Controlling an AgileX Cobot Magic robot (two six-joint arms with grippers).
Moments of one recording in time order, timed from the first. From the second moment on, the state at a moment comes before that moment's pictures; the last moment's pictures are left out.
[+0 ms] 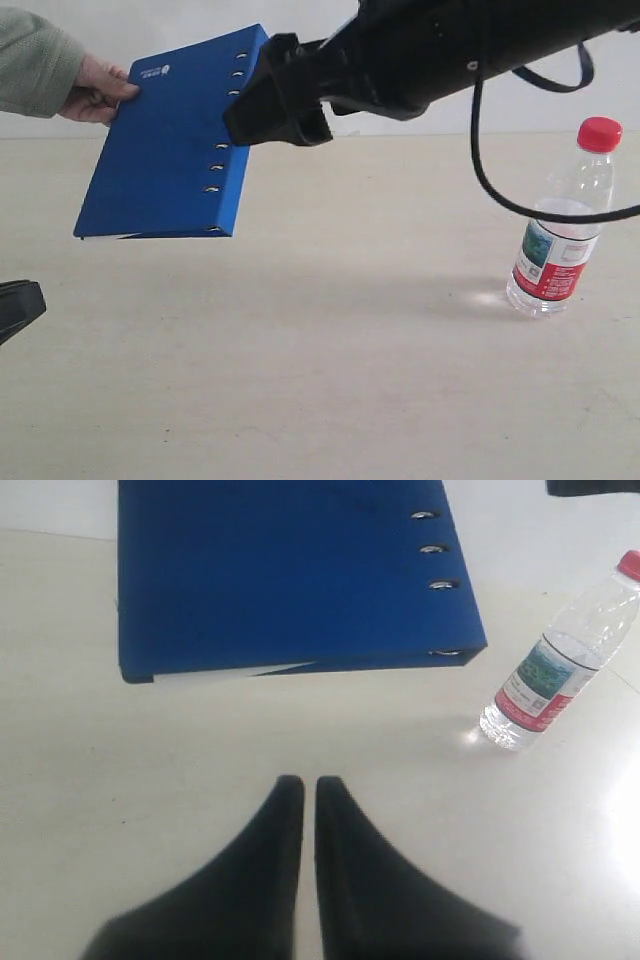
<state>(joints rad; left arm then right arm) 0.02 0.64 -0.15 -1.65 0.59 1.53 0.54 1.44 -1.20 0.83 0.67 -0.75</state>
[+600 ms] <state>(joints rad) 0.02 0.64 -0.15 -1.66 0.59 1.54 0.54 0.86 -1.06 0.25 0.67 -0.23</state>
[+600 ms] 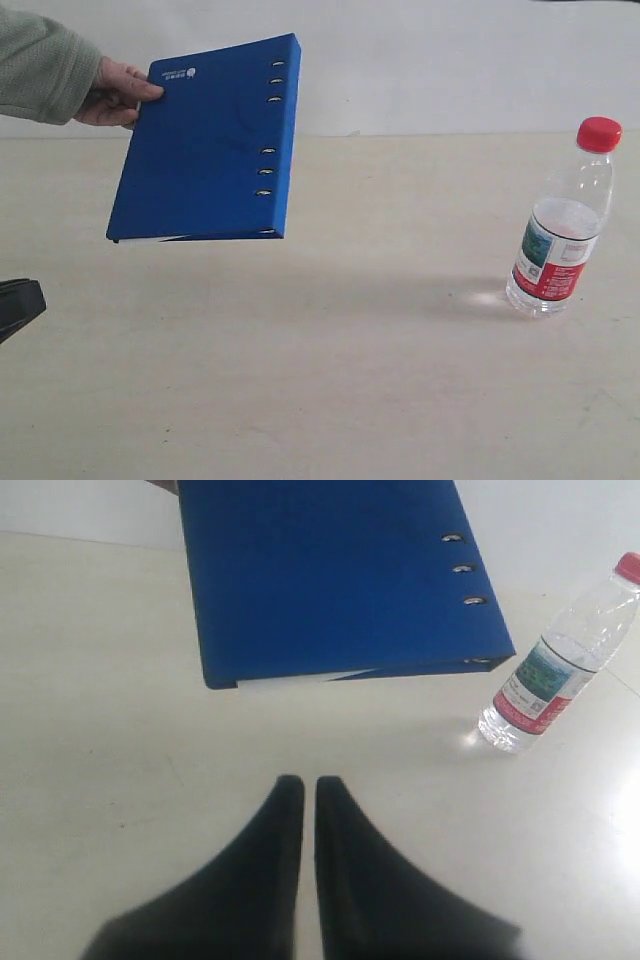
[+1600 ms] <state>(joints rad) 0.02 0.61 -0.15 -1.74 0.60 1.65 0.54 0.01 -0.36 -0.27 0.36 0.35</state>
